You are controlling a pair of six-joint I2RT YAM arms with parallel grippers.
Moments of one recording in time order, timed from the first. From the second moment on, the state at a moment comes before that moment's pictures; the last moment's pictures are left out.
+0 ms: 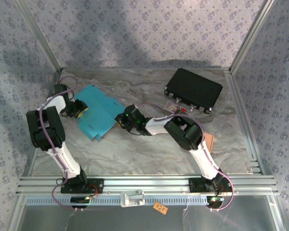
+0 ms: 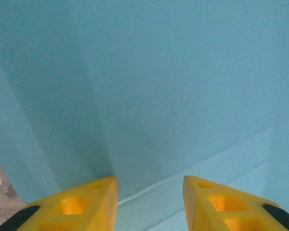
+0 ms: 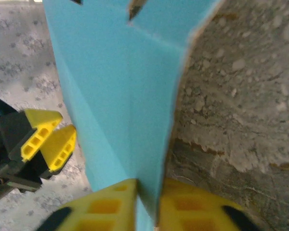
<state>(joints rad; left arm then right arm) 0.23 1.85 1.22 -0.59 0.34 -0.47 0.89 2.22 1.31 0.40 -0.14 1.50</state>
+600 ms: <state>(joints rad) -0.25 1.19 1.21 -0.43 0.10 -0.38 0.72 1.80 1.45 0.05 -0.15 1.42</state>
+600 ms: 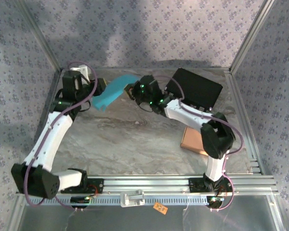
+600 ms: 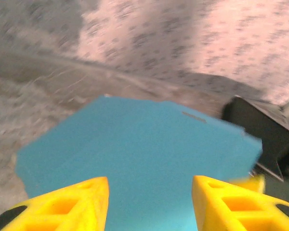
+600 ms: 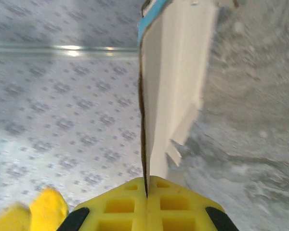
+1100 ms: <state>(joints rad) -0.70 0.82 1.07 -0.53 0.04 0.00 0.53 1.63 1.72 -0.42 -0.19 1.45</state>
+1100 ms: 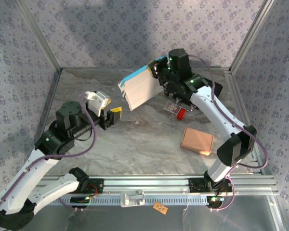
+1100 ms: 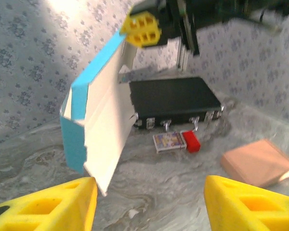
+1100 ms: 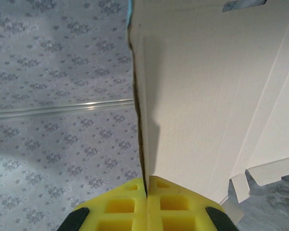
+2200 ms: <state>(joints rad) -0.79 1.09 1.08 -0.35 -0.30 0.10 0.54 1.51 1.73 -0.67 -0.17 1.59</state>
